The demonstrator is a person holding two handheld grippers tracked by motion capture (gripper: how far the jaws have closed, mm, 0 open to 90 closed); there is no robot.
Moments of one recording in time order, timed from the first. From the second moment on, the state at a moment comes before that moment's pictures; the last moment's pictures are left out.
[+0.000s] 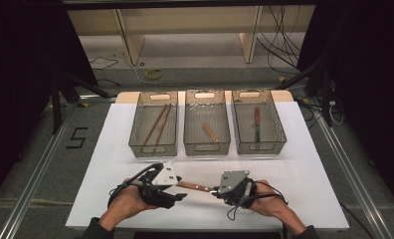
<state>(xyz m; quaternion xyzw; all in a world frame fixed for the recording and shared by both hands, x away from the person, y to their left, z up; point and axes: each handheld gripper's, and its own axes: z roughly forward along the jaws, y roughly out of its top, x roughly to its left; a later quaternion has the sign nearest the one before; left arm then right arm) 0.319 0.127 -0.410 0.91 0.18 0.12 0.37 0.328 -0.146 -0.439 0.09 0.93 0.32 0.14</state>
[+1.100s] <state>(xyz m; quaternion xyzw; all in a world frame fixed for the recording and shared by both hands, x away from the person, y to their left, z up) 0.321 0.184 -0.459 0.81 0.35 0.11 0.45 0.458 -0.256 -0.376 0.39 0.82 0.33 0.24</state>
